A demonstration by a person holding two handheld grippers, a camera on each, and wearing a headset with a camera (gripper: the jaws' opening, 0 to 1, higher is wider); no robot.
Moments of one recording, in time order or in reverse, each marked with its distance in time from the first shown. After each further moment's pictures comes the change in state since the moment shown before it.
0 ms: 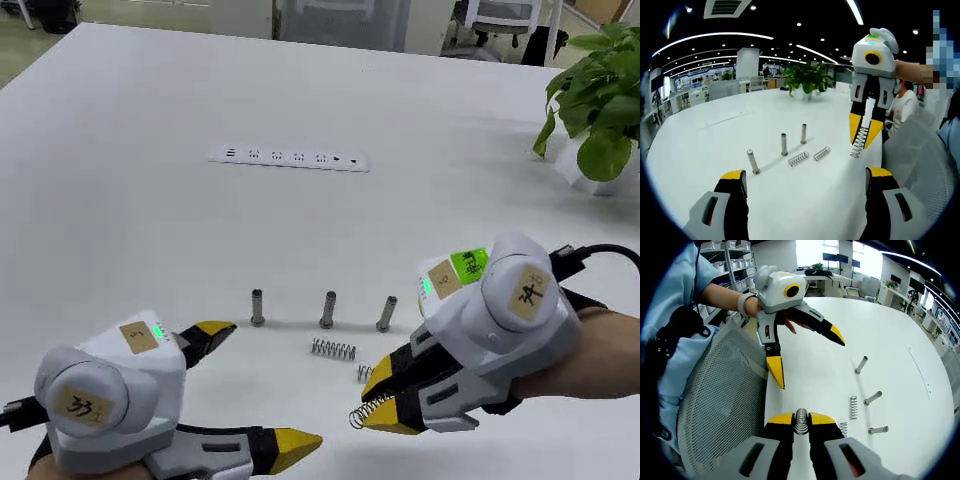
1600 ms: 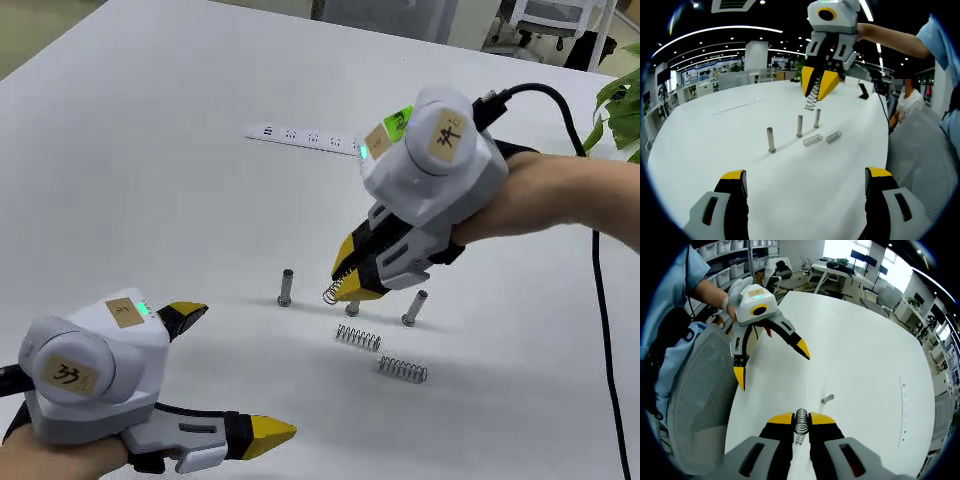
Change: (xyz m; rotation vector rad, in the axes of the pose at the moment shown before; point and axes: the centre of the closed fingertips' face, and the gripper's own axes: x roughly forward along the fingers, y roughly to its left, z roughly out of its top) left arm -0.024 0.022 -0.029 -0.037 0.065 0.054; right arm 0.010 -0.086 0.081 -0.273 0.150 0.015
